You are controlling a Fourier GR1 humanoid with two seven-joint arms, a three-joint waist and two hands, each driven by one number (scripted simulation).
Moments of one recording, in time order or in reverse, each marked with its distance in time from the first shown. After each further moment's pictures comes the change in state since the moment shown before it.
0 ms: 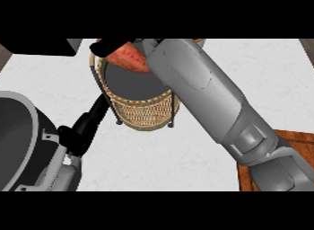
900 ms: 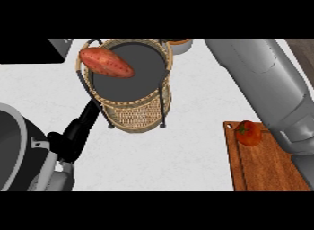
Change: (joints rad) left arm 0.058 0.015 0.037 -0.016 -0.001 0.009 -0.016; right arm 0.064 -0.217 -0.021 -0.098 0.111 -0.430 -0.044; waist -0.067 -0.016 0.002
